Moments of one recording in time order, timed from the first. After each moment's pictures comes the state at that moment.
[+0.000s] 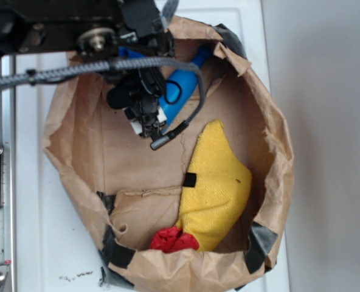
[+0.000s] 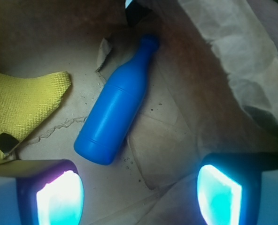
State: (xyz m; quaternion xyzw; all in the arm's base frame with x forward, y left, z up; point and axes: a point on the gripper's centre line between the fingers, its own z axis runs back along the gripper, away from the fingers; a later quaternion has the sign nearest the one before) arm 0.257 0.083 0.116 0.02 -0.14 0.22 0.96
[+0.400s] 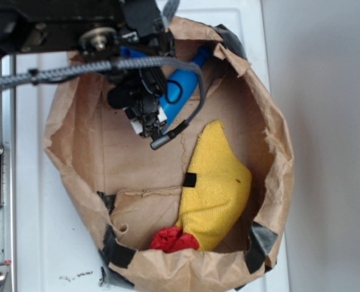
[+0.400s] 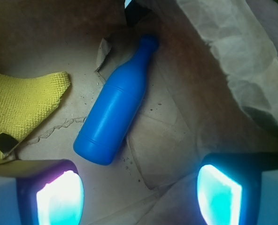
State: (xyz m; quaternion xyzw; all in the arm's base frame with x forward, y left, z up) arm 0.257 0.082 0.116 0.02 -0.14 0.22 0.96
